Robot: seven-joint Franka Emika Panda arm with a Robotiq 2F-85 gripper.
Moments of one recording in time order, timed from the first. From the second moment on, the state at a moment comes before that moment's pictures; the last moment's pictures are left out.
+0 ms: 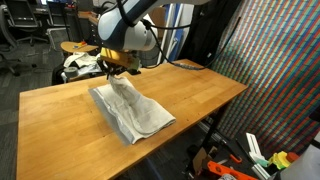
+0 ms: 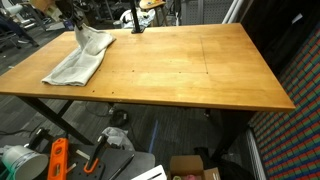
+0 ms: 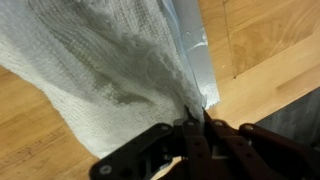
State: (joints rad) arm 0.21 0.46 0.08 -1.85 0.17 2.69 0.51
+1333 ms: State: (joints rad) arm 0.43 0.63 -0.12 -1.55 -0.03 2.65 1.21
